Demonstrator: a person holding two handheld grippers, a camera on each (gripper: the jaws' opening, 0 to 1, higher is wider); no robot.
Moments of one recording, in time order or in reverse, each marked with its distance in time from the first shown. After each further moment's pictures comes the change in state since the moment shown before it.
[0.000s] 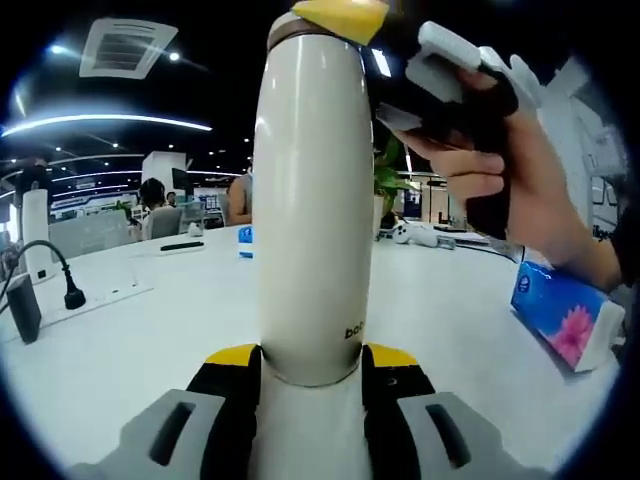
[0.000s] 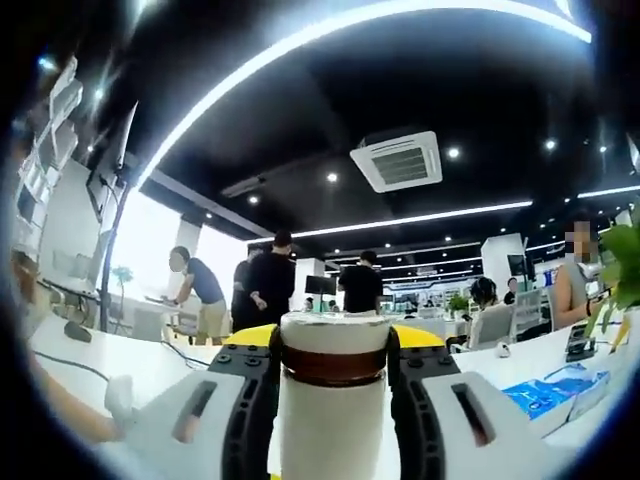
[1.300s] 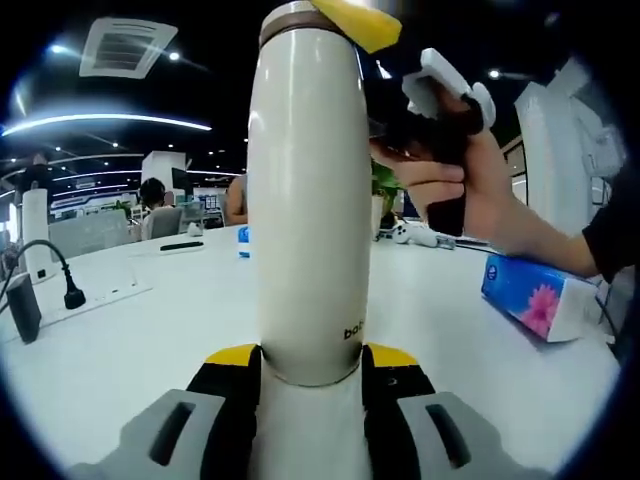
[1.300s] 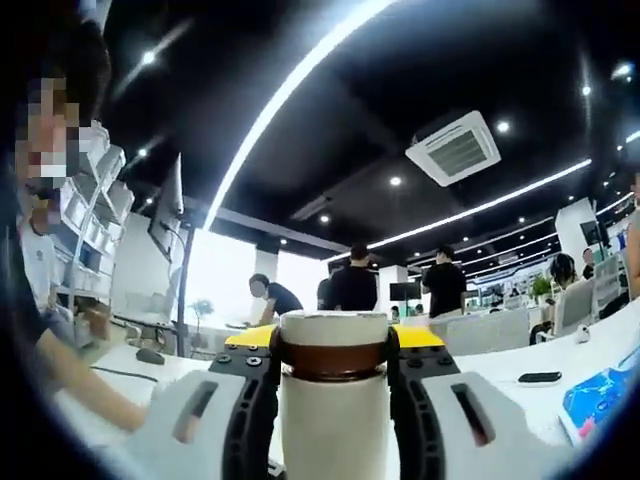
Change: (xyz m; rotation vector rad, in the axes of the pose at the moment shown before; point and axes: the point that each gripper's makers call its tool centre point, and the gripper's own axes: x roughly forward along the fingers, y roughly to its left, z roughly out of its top) left arm 0.000 0.002 0.000 -0.002 0.000 -0.002; right arm 0.004 0.010 -0.002 0.190 -0.060 0.374
